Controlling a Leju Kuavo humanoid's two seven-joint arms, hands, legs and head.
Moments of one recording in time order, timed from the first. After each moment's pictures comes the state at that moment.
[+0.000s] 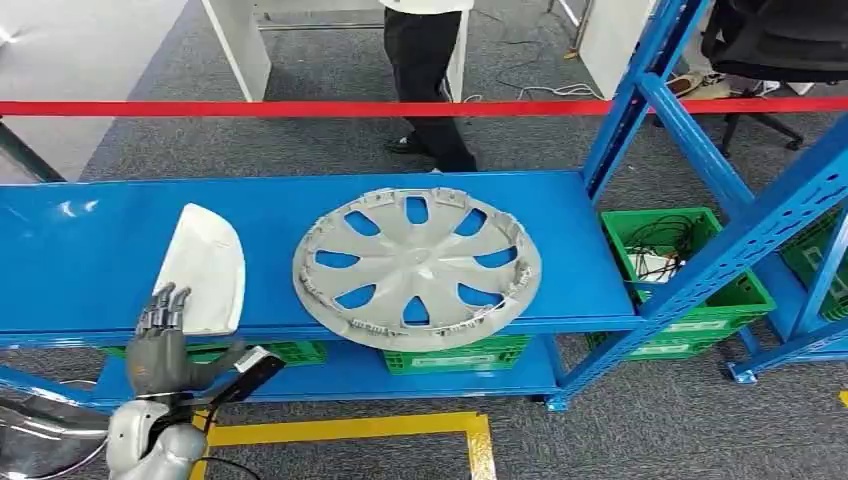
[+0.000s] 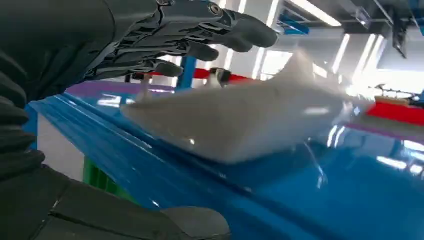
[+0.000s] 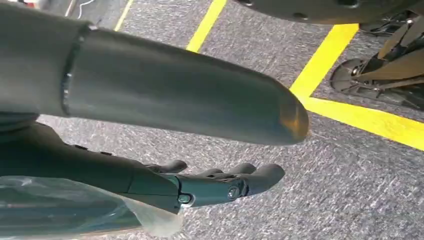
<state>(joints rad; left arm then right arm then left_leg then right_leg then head) -0.12 -0.14 0.10 -1.03 -1.11 0.70 -0.45 -0.03 0.07 -0.60 -0.19 1.06 -0.05 -0.03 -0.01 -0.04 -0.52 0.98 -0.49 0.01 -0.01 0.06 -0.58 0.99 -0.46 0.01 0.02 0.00</state>
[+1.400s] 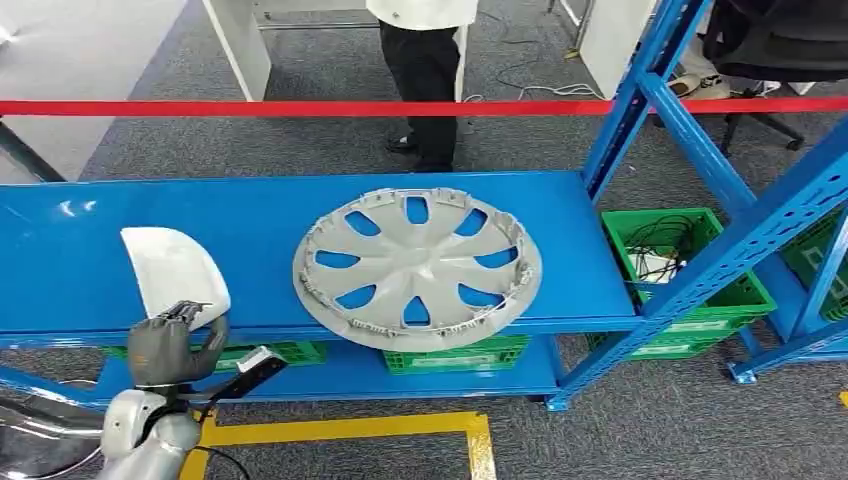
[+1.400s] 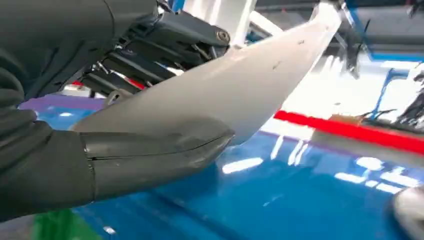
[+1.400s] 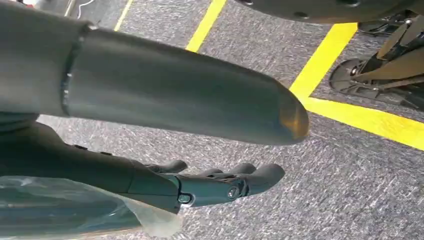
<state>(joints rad) -0.13 -0.12 0.07 -1.06 -1.05 0.71 -0.58 -0.03 0.07 -0.61 -0.19 1.06 -0.04 -0.04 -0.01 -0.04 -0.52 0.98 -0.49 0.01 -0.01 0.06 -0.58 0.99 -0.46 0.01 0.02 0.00</state>
